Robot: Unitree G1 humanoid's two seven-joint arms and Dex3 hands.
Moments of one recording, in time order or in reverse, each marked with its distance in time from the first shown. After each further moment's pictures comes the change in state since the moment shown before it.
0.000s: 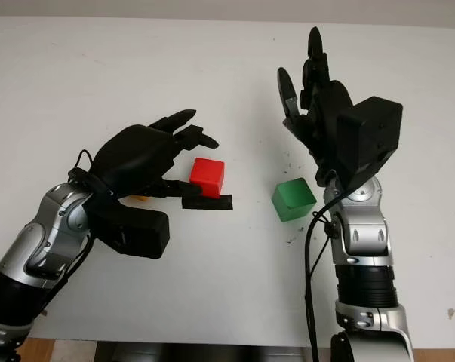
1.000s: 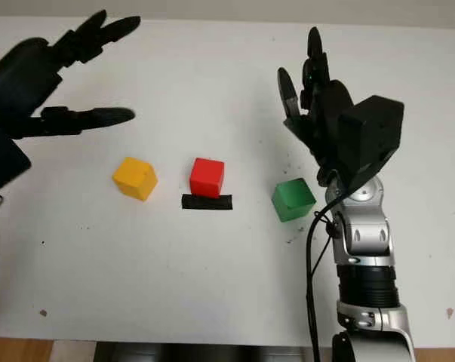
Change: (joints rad) left arm -0.097 0.305 0.400 0.093 -0.551 -0.015 -0.229; right arm -0.001 -0.009 -0.004 -0.003 0.002 0.010 0.020
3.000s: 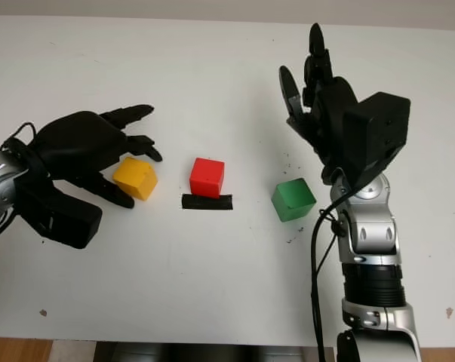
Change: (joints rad) left arm -0.024 0.035 -0.339 0.193 0.465 -0.362 0.171; right arm -0.005 -0.026 0.000 -0.011 0.009 0.009 0.015
